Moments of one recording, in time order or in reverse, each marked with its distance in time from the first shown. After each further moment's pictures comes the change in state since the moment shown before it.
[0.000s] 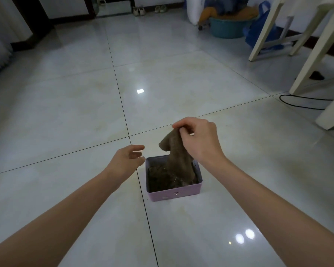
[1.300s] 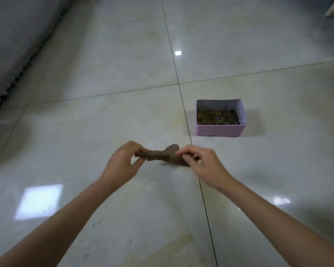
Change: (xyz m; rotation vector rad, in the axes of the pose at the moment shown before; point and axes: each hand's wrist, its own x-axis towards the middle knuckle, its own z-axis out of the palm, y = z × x) left_hand -0.191 -0.168 -0.079 0.485 0.194 0.400; right_hand -0.218 -0.032 0.073 0.272 -0.541 -0.086
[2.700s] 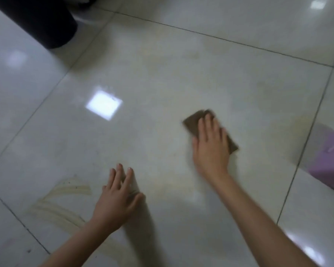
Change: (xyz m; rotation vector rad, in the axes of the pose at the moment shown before) left_hand -0.168 -0.095 0.071 0.134 -0.329 -1.073; right_hand 0.132 0.074 0.200 -0.800 -0.346 -0.172
